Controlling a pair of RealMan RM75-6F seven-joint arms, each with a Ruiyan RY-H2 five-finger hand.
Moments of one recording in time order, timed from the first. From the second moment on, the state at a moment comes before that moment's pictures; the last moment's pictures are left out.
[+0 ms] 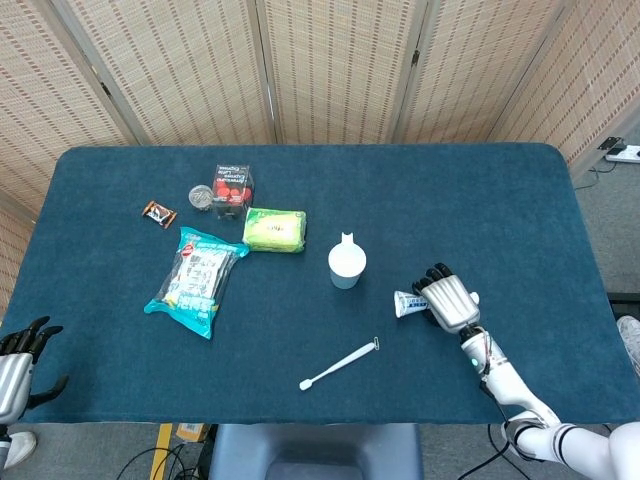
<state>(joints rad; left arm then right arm) -0.06 -1.10 -0.01 -1.61 1.42 1.42 0.07 0.53 -1.60 0.06 -1.09 -1.49 1.11 -0.15</state>
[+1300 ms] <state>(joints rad) -0.05 -1.08 -0.01 -1.65 1.43 1.45 0.08 0.69 -1.57 0.41 -1.45 -1.27 1.12 0.35</state>
